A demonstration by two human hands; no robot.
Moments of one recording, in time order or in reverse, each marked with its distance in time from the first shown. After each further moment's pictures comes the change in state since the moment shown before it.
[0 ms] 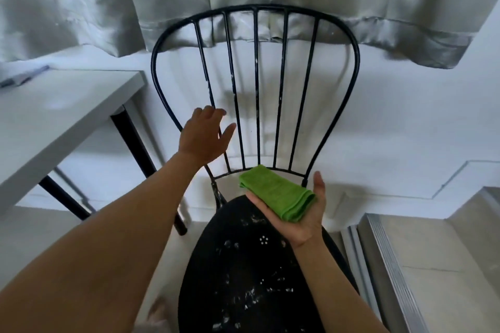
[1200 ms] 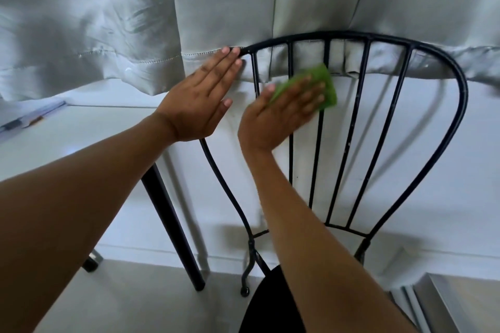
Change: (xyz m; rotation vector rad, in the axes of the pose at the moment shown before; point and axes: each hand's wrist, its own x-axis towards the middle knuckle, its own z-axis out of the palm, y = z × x) left_hand 0.130 -0.130 -0.060 0.381 0.321 0.724; right_hand 0.266 0.054 0.194 -1.323 0.794 -1.769
